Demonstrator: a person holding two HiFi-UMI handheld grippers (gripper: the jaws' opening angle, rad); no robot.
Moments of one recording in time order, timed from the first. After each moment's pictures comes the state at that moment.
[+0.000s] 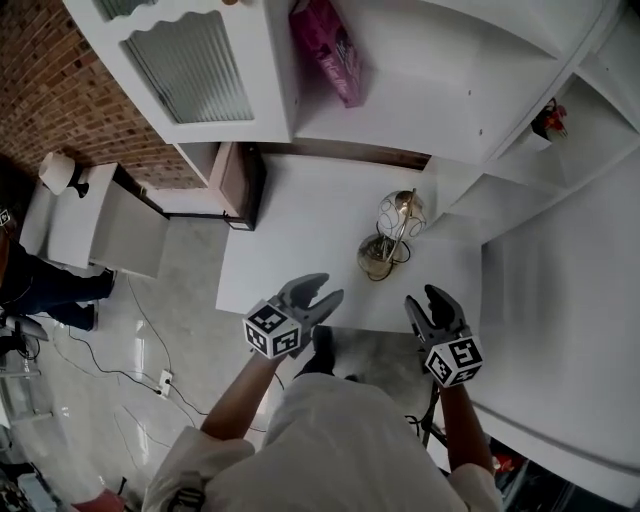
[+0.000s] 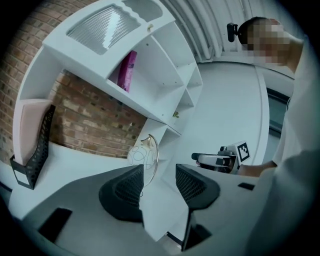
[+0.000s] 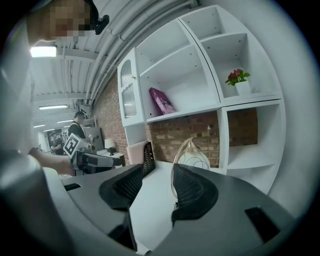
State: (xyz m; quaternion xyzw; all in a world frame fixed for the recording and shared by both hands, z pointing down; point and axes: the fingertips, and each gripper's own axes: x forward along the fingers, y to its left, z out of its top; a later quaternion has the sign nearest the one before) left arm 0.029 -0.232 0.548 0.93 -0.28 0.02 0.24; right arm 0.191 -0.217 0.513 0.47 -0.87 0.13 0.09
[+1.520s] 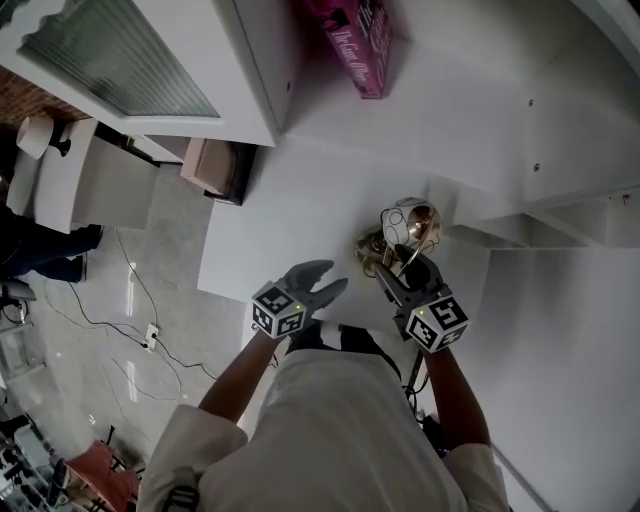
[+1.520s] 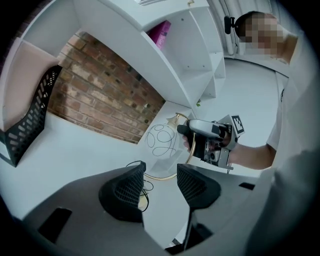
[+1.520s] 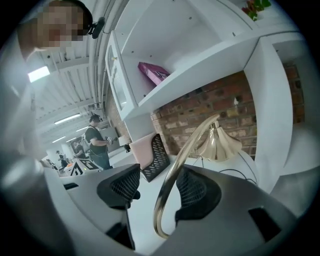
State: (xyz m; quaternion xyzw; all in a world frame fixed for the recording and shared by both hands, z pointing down) left arm 0.060 -0.316 0.658 0.90 -0.29 0.04 0.33; right arm 0.130 -0.367 0.571 0.35 -0.90 0.22 0.10
